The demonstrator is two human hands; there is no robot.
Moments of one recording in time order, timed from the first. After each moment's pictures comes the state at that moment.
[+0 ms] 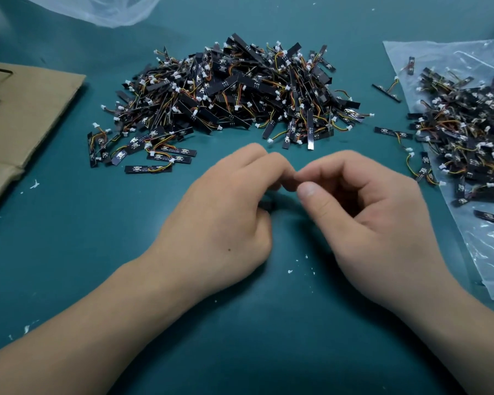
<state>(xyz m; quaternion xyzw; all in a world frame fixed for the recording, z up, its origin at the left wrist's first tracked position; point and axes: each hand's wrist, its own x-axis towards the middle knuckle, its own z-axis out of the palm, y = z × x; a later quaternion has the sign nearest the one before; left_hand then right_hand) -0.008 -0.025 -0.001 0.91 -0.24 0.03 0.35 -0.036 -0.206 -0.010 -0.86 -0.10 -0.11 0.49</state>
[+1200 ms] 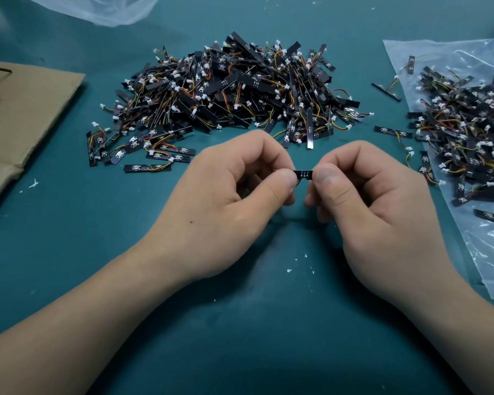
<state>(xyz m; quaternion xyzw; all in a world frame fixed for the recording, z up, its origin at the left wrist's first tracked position) -0.005 -0.023 0.004 0.79 -0.21 -0.03 0.57 -0.034 -0.206 -0.004 -0.84 -0.09 -0.11 0.53</state>
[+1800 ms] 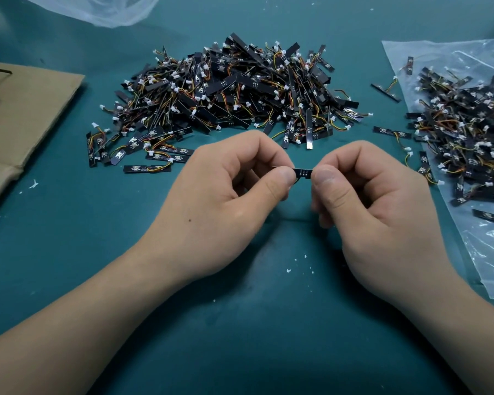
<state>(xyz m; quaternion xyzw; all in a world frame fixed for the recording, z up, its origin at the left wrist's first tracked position) -0.004 -0.024 0.004 0.78 -0.19 -0.01 0.59 -0.034 -0.205 -0.002 -0.83 -0.09 -0.12 0.53</state>
